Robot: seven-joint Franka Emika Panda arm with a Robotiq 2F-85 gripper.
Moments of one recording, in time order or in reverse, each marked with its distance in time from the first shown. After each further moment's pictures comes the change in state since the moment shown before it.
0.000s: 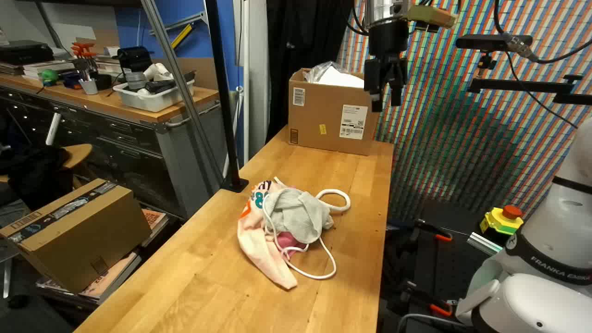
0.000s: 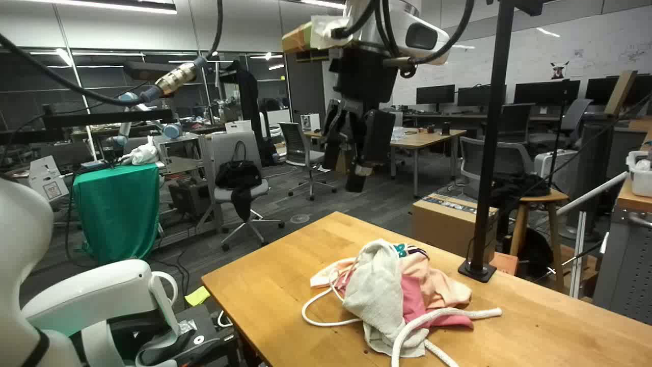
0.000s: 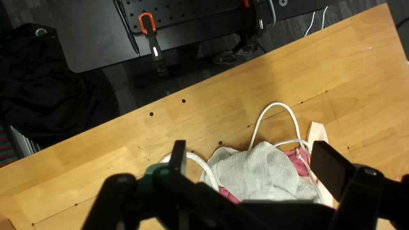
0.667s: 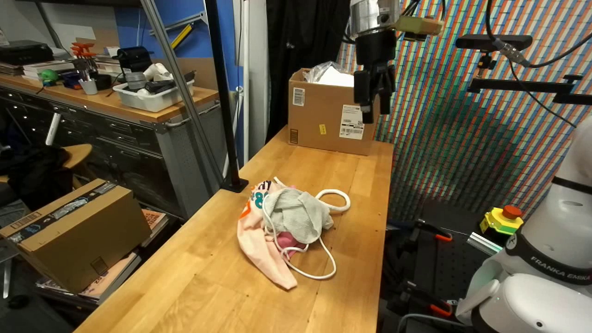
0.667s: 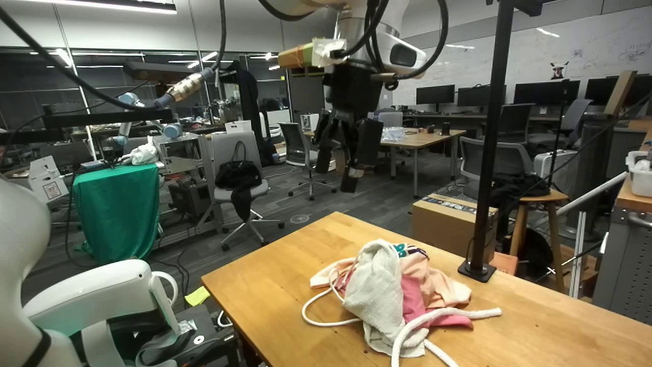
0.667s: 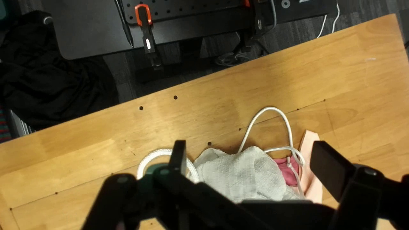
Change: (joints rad) arm 0.029 0.043 0.071 0.002 -0.002 0.036 0.000
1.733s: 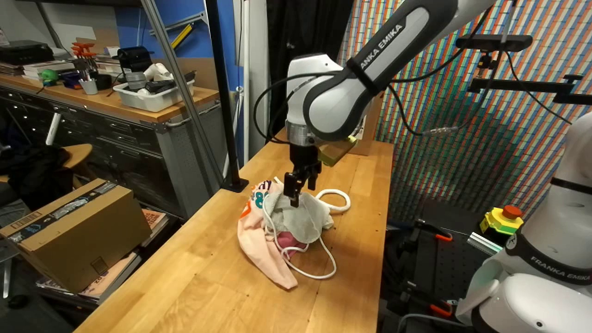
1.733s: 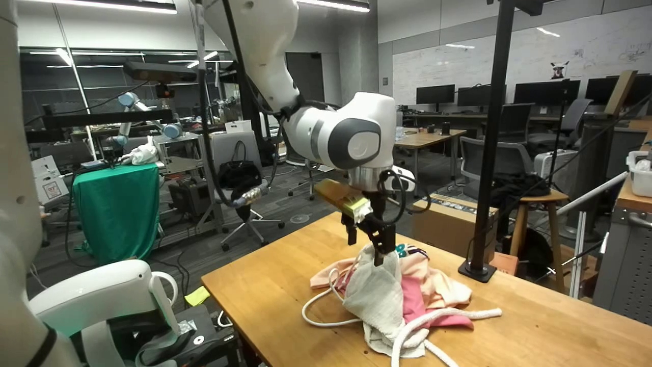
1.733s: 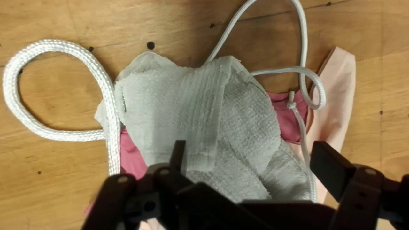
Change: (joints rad) arm 0.097 0.536 0.081 -0.026 0.002 0.792 0.003
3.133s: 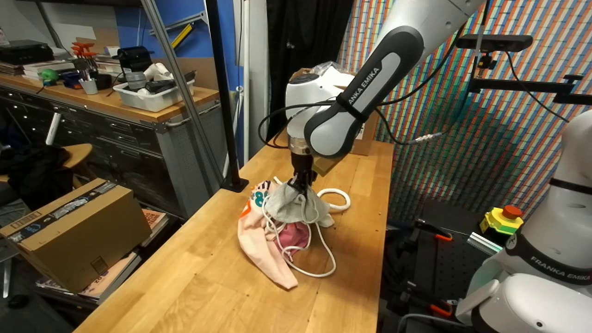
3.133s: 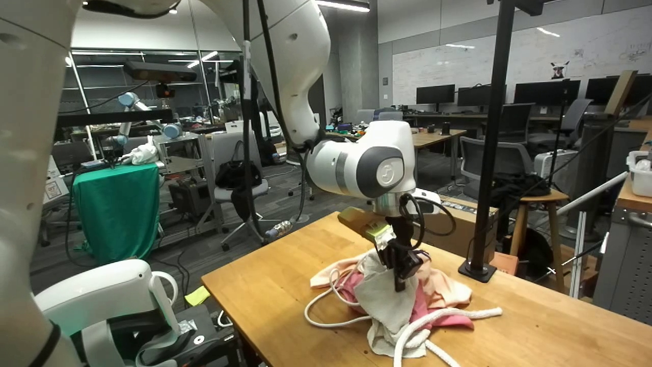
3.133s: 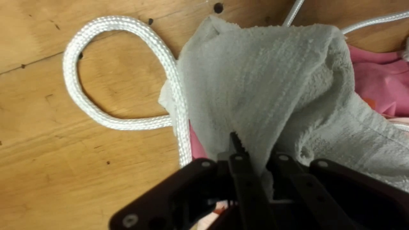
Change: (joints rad) arm 0.077 0.137 -0.165 0.063 -0.199 0.093 0.194
